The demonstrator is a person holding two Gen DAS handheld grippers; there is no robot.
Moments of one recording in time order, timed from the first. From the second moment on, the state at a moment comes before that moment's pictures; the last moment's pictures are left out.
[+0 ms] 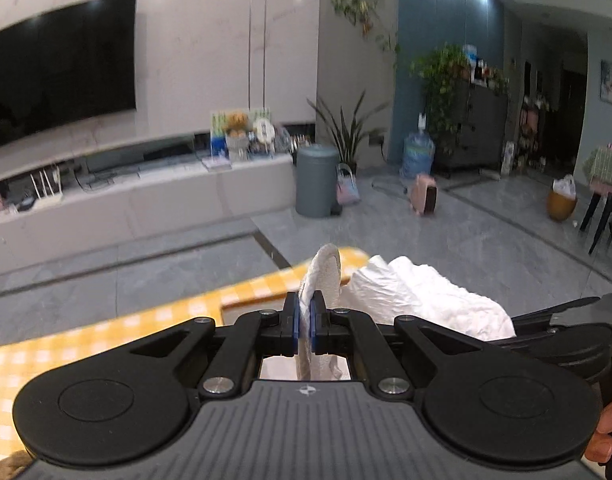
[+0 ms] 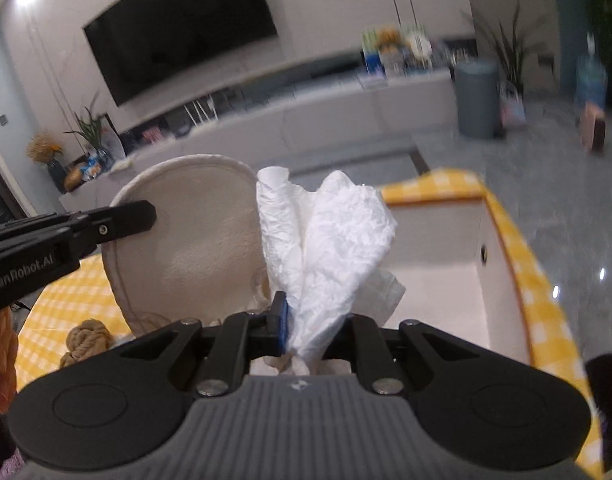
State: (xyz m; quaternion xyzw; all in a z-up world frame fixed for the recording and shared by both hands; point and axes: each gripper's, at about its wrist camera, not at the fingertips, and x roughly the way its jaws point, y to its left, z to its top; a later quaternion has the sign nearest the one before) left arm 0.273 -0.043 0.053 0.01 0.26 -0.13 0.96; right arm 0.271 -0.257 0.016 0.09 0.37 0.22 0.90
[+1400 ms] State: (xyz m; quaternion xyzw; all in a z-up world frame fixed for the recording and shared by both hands) left arm 0.238 0.003 0.055 0.01 0.32 -0.12 0.94; right arm 0.294 -0.199 0.000 -0.04 0.47 0.16 0.87
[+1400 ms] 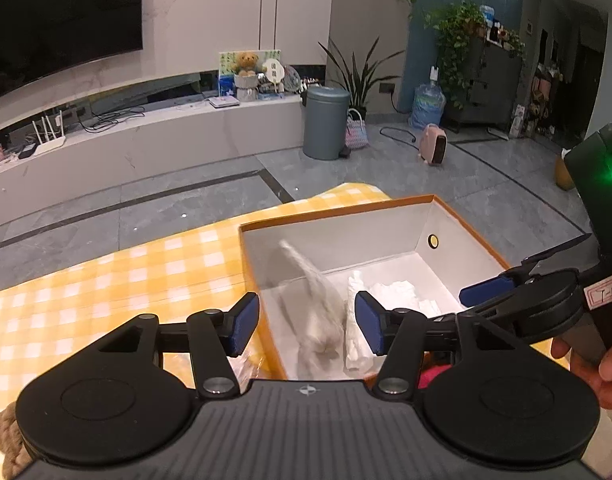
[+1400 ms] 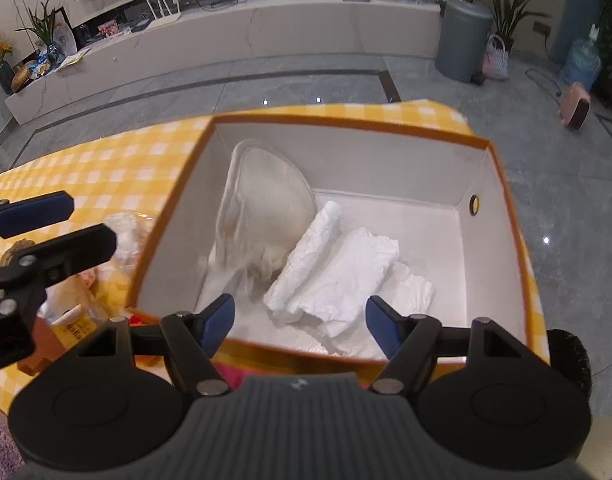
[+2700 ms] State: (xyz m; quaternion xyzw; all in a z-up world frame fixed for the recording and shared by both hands) left arm 0.106 0.146 -0.033 0.01 0.34 -0.04 0.94; right arm 0.126 -0.074 -0.072 -0.04 0.33 0.29 0.90
